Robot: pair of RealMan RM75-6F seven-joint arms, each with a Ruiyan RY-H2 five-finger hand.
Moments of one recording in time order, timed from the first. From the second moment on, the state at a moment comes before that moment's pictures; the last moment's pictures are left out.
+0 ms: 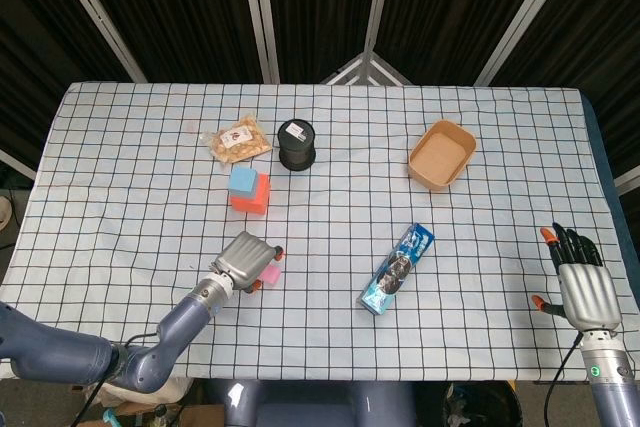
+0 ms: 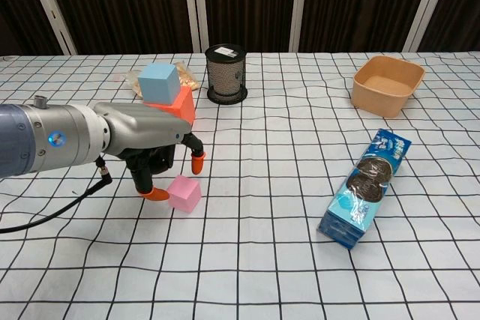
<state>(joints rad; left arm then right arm) -1.07 -1.50 0.02 -1.79 0.62 0.98 0.77 0.16 -1.23 0.08 -1.44 -1.38 1.33 -0.09</state>
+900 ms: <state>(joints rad) -1.06 -1.53 0.02 -1.74 0.65 0.98 0.77 0.17 -1.23 0.08 -1.43 -1.37 1.31 -0.08</state>
